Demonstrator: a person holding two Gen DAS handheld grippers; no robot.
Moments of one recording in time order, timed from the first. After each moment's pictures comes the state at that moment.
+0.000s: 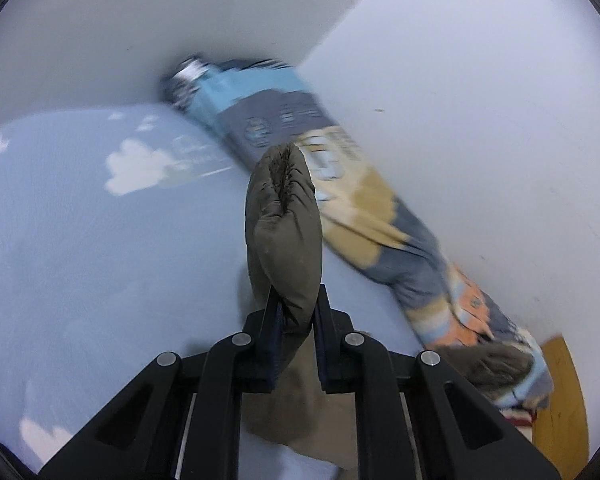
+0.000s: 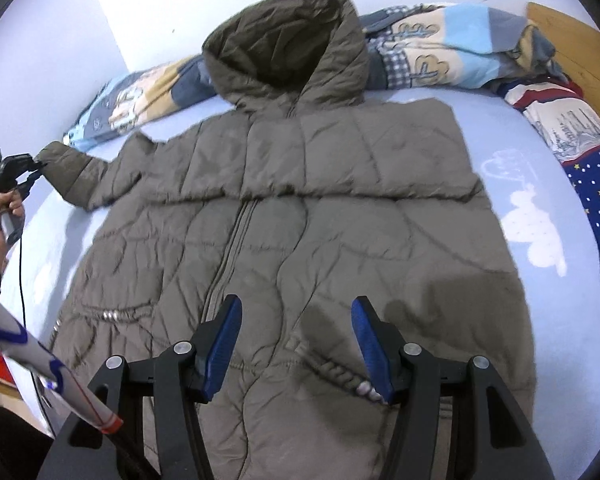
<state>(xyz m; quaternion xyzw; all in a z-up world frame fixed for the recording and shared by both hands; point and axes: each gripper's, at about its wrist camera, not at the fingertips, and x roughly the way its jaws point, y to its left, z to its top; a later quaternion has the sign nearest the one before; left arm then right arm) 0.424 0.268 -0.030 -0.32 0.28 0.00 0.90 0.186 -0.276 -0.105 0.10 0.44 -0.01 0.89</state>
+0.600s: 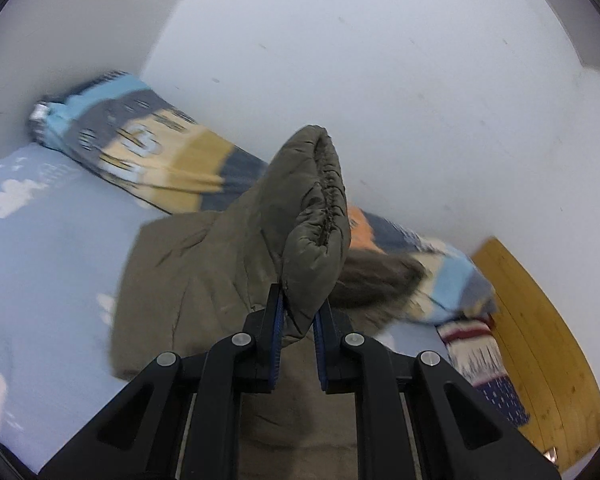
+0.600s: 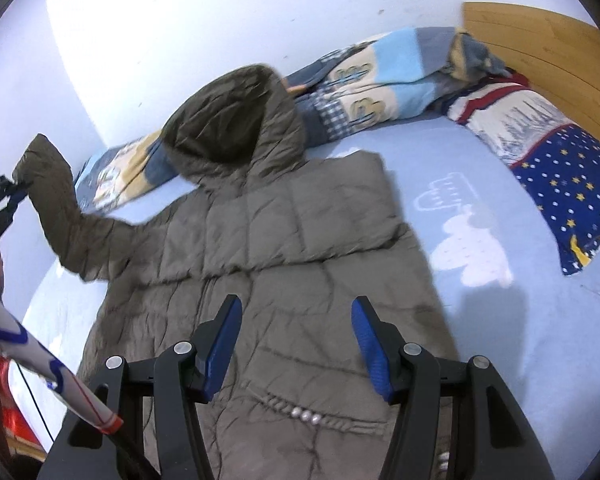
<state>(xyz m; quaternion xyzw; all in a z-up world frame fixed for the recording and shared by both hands) 0.365 0.039 0.051 -0.23 0.28 -0.18 0.92 0.155 -0.347 -0.055 0.17 0.36 -0.07 0.91</state>
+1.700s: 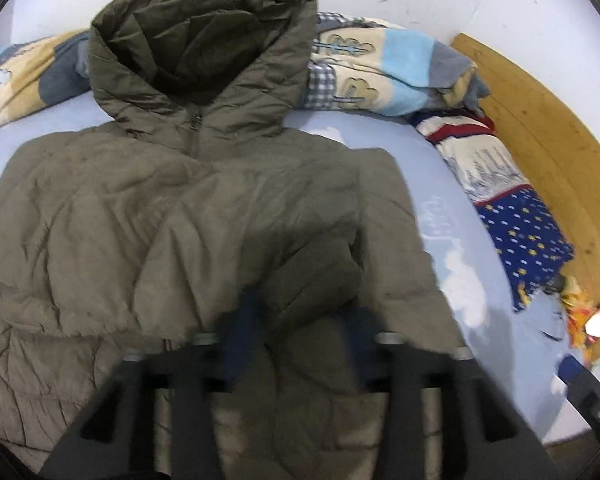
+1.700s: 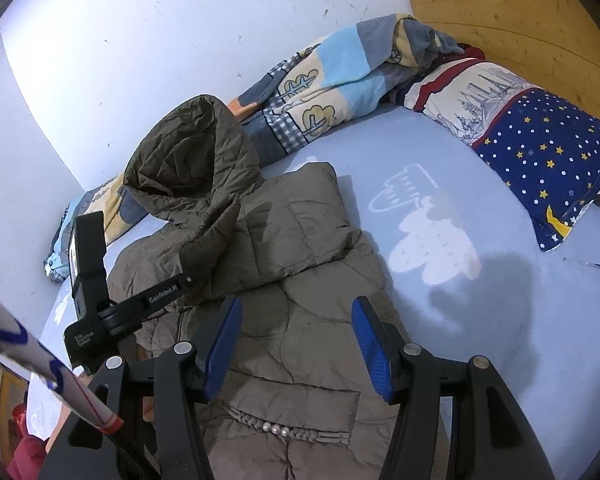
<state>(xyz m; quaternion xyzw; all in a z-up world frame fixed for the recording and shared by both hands) 0.327 -0.232 -0.105 -0.03 0.45 -0.28 0.84 0.144 -0.394 -0.051 0.23 0.35 -0.11 0.90</state>
